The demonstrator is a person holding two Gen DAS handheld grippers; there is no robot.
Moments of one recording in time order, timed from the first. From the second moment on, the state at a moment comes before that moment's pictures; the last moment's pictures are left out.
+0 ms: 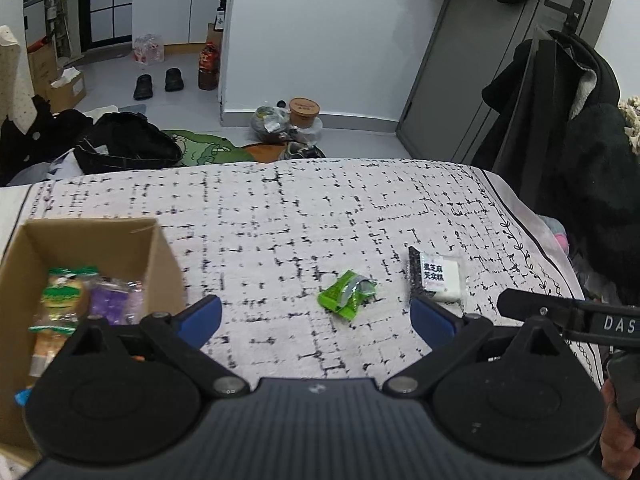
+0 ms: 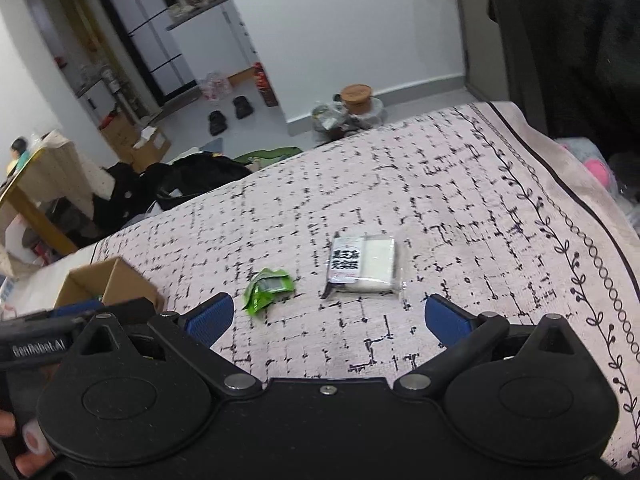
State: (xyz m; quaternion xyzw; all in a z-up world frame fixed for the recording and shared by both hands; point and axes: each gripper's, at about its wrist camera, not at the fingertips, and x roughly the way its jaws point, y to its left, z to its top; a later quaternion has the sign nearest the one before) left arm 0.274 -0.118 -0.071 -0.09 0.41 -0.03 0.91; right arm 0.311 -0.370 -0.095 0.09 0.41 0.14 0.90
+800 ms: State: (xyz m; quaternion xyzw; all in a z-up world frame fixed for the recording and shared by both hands) left arm 0.363 -0.147 -0.152 -0.06 0.46 -0.07 0.88; right arm 0.398 -0.361 -0.156 0.09 0.48 0.09 0.87
